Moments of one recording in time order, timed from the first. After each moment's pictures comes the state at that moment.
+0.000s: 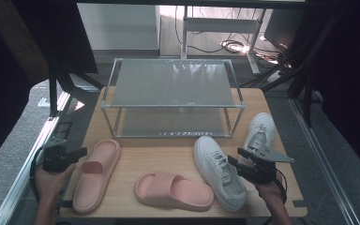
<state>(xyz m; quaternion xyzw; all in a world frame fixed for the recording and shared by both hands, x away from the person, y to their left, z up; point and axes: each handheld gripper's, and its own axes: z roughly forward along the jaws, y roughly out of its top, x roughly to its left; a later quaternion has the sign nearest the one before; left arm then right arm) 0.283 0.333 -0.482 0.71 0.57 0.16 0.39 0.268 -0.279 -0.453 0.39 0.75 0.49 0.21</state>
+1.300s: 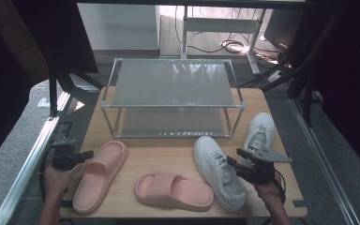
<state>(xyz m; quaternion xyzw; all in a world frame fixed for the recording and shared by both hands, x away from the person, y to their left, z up) 0.303 0.332 -0.509 0.72 0.58 0.11 0.37 0.268 -0.277 -0.456 0.39 0.75 0.49 0.21</state>
